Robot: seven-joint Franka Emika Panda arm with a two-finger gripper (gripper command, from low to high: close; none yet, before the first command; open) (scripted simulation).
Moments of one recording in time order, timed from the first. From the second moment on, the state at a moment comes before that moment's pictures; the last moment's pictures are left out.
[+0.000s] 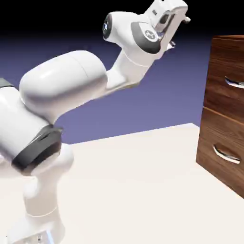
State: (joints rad) arm 1.30 -1.03 -0.93 -2.09 -1.75 2.72 0.66
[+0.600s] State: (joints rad) arm 1.87 -1.23 -1.35 -1.77 -2.53 2.58 0.63
